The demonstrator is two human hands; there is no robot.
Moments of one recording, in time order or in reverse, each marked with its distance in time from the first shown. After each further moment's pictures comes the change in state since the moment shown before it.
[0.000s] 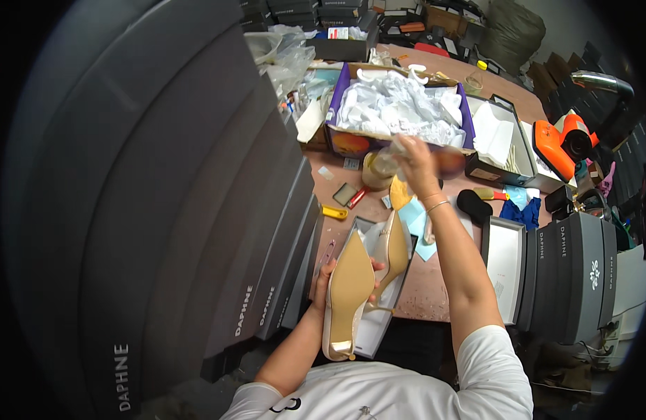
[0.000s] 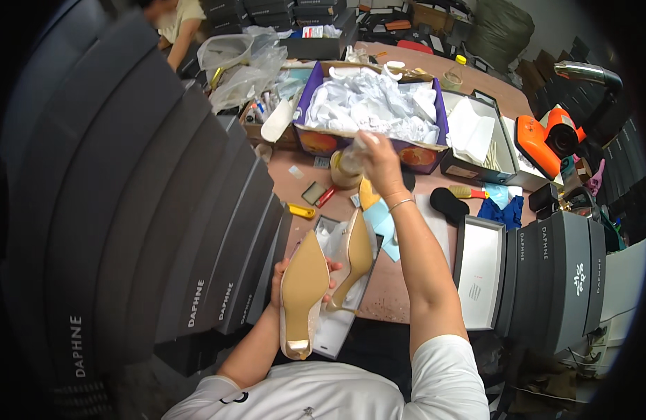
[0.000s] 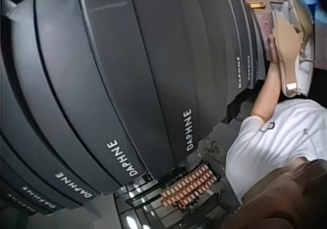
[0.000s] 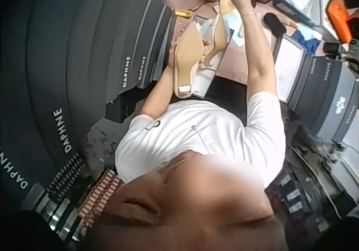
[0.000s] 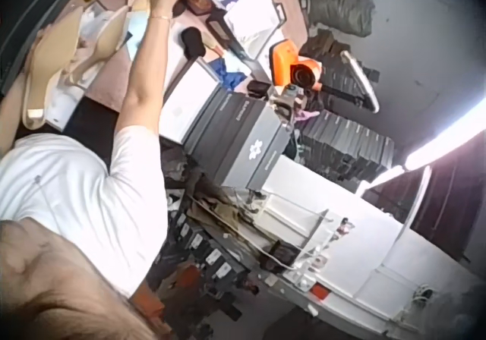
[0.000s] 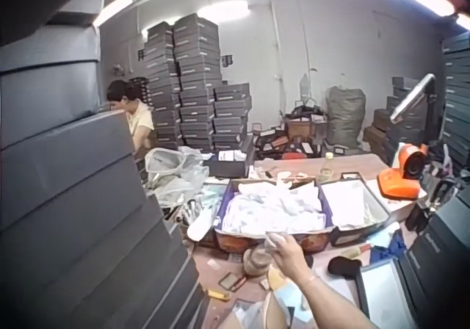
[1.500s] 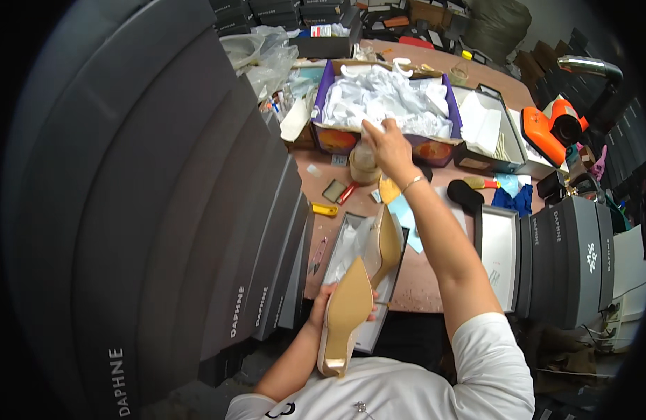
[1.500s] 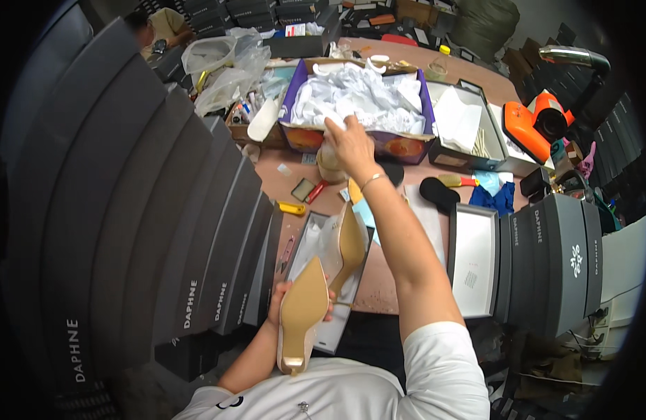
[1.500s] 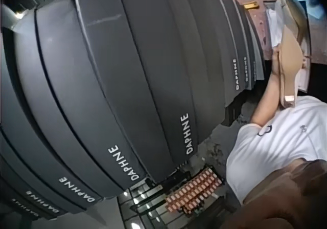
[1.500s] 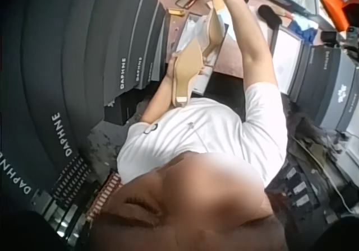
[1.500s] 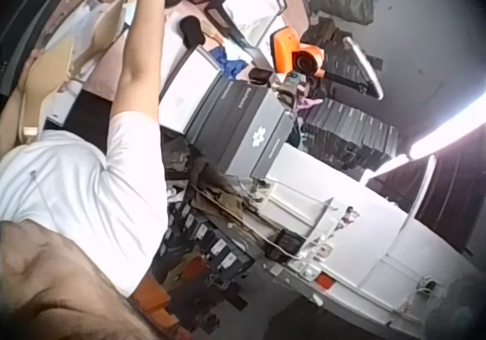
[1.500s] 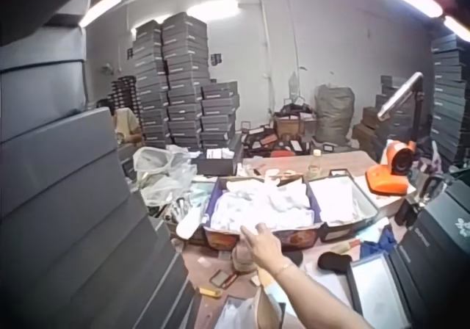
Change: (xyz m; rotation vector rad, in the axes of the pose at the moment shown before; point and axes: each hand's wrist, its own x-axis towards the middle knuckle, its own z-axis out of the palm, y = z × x) left_hand -0.035 -0.028 -0.012 -0.074 0.029 -0.196; right_hand 0.028 -0.027 0.012 -0.260 -0.144 0.157
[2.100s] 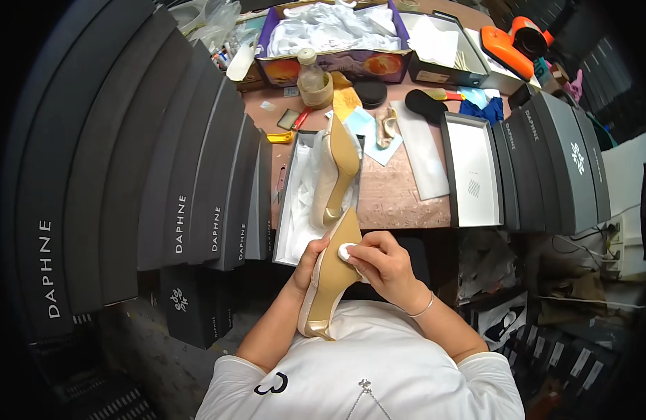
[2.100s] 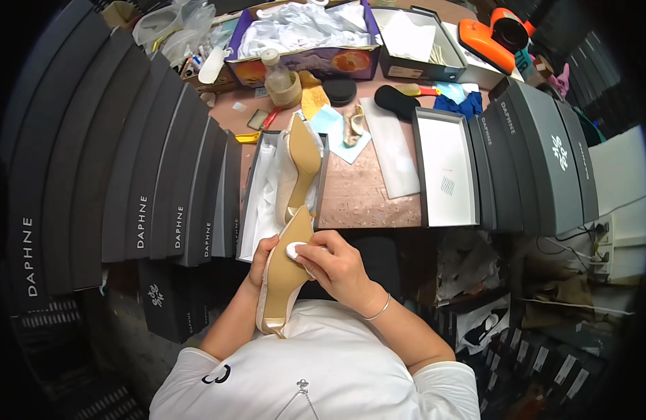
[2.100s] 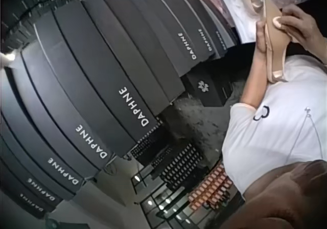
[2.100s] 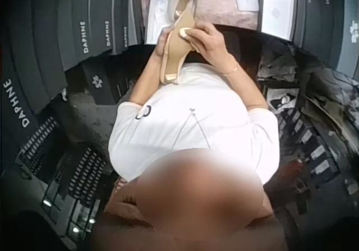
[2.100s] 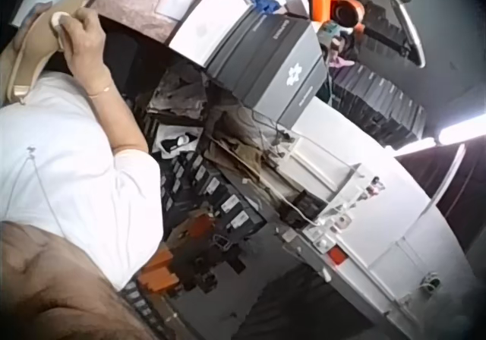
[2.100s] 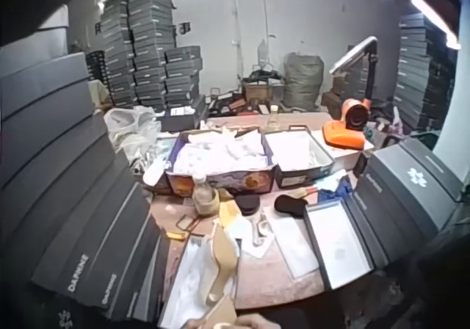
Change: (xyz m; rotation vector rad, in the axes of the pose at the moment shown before) left_hand -0.039 -0.068 0.027 0.146 0.080 -0.055; right_hand -0.301 -0.149 -0.187 0.625 -0.135 0.152
